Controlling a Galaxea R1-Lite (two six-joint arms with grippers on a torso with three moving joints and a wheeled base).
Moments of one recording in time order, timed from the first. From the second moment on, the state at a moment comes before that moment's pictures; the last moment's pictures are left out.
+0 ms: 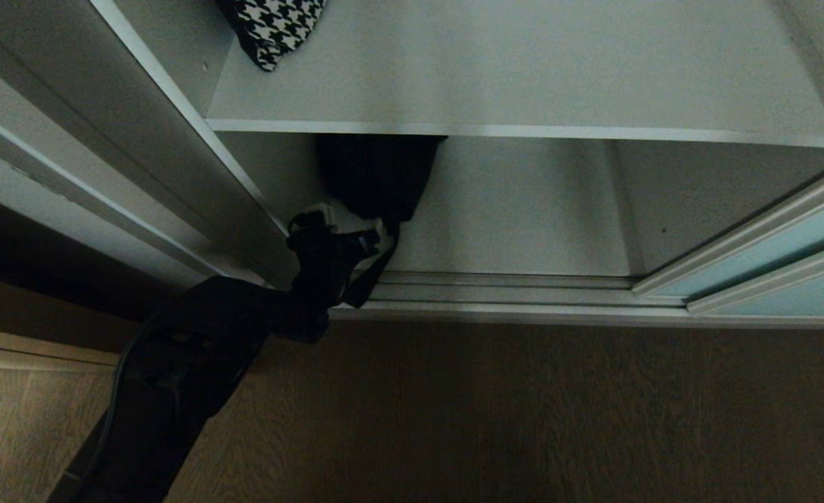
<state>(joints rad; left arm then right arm) -0.27 2.71 -1.95 -1.01 0.12 -0.25 0.01 0.00 0.00 0.00 0.01 0.00</state>
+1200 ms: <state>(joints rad) -0.30 2.72 -1.94 -1.02 0.13 -0.24 0.01 0.00 0.00 0.00 0.01 0.00</state>
